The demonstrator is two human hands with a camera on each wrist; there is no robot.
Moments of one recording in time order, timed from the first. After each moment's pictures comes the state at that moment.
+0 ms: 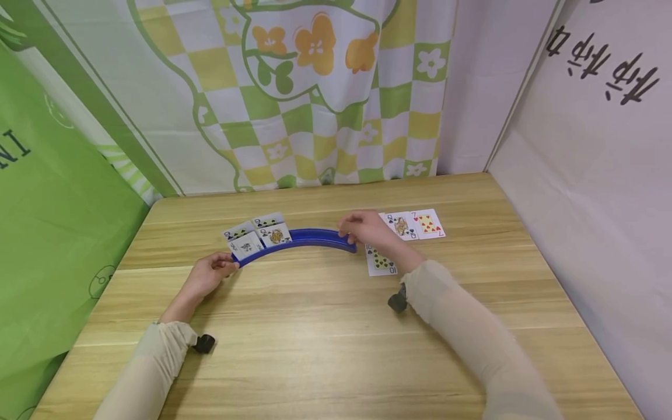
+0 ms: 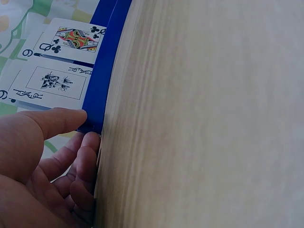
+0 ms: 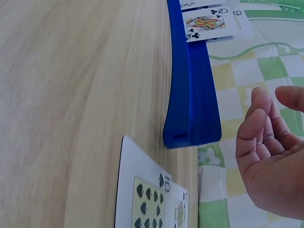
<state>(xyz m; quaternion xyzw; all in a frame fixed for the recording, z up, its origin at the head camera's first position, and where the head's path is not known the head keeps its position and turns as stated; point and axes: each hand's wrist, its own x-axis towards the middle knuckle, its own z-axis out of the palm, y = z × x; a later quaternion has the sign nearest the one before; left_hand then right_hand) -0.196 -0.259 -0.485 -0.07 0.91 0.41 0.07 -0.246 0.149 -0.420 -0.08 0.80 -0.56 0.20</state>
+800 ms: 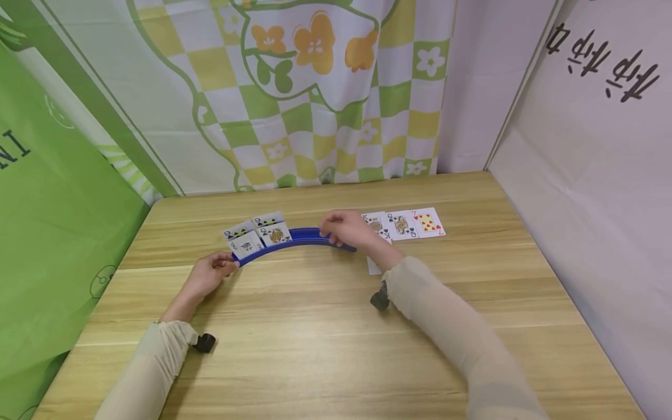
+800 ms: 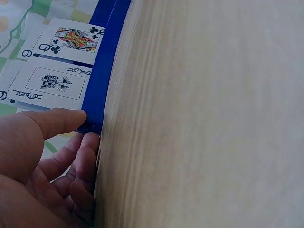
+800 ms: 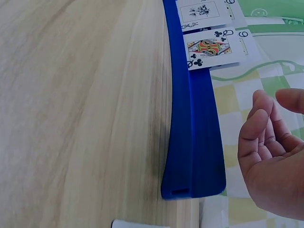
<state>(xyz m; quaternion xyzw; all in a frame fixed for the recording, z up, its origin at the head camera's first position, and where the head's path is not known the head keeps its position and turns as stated) -0.196 -0.259 -0.485 -0.07 0.91 0.41 0.07 -0.250 0.112 -0.422 -0.10 0.80 -0.56 0.20</state>
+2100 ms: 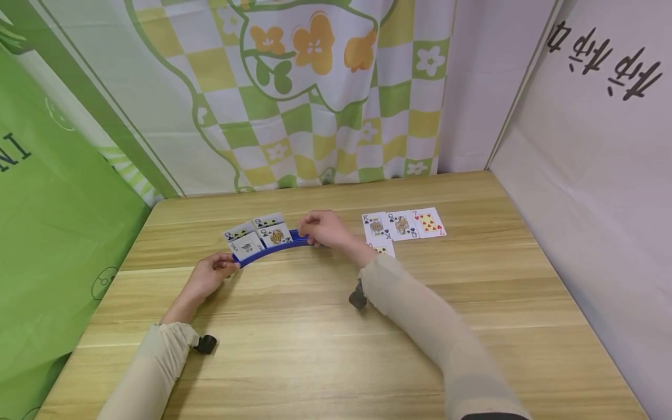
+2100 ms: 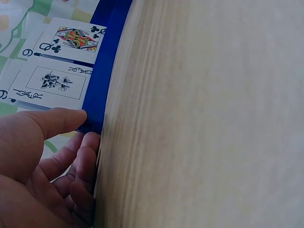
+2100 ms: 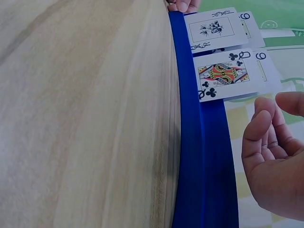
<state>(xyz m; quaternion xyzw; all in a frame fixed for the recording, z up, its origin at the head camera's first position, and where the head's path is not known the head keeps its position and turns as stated) -0.196 -0.259 -0.485 -0.07 0.91 0.41 0.07 -0.261 0.065 -0.430 -0.11 0.79 -0.57 0.20</state>
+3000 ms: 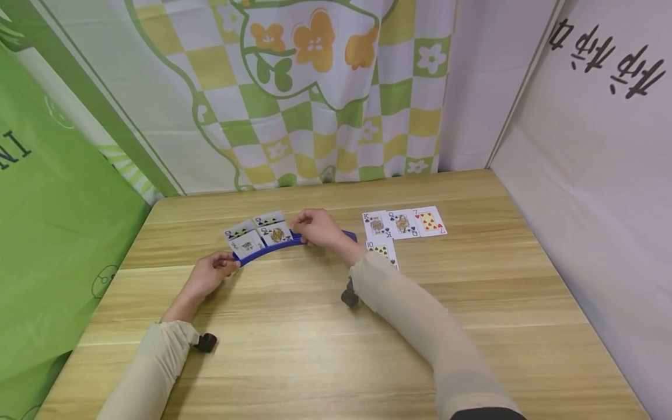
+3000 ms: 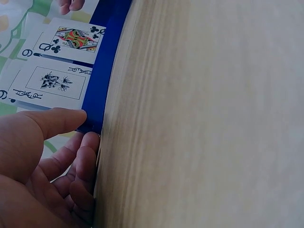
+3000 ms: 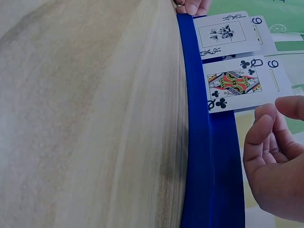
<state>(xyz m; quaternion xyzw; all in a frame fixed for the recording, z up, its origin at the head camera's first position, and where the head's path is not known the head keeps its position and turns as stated) -0.197 -0.260 -0.486 -0.07 0.91 0.41 0.07 -0.262 0.044 -0.433 -0.12 0.79 -0.57 0.18</state>
